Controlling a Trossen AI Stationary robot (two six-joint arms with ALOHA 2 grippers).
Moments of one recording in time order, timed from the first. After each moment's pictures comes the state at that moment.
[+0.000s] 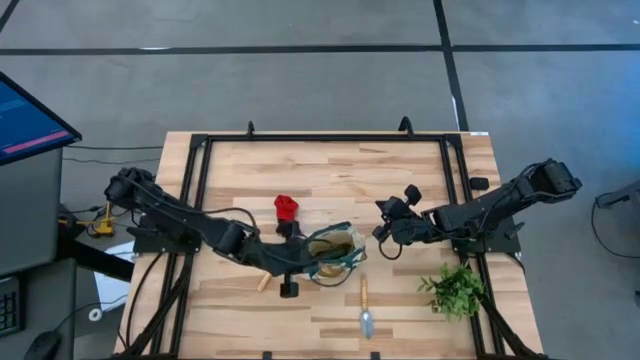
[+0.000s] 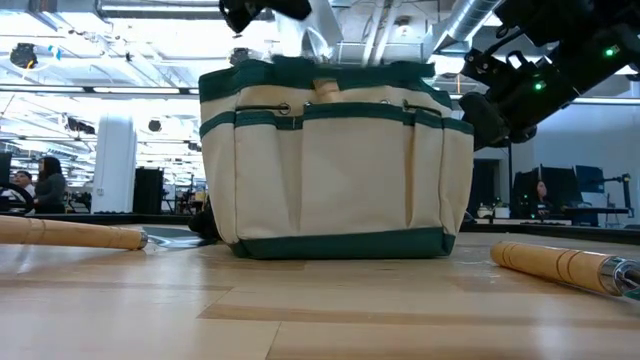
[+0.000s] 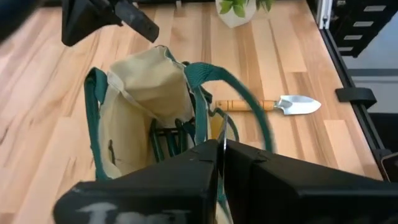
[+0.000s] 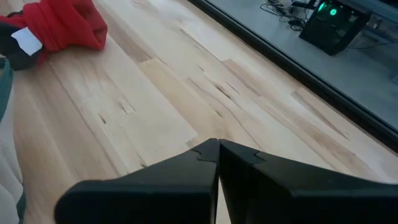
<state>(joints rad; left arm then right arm) -0.43 1.56 1.17 -0.31 -0.39 -0.26 0.26 1.27 0.50 -0.08 0.88 0.51</state>
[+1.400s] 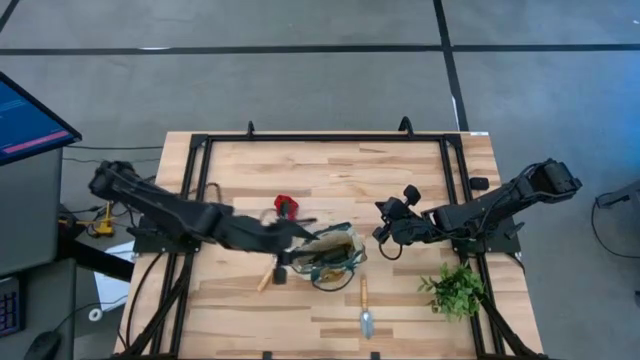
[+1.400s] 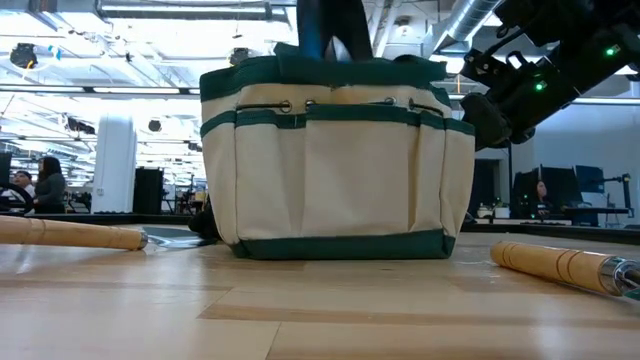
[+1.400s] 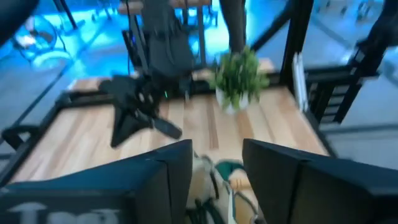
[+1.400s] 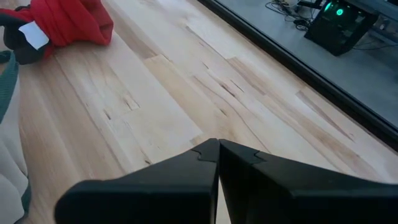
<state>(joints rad) -0.40 1.37 1.17 -0.14 -0.39 -0.04 0.26 1.27 0.50 -0.07 0.86 0.49</state>
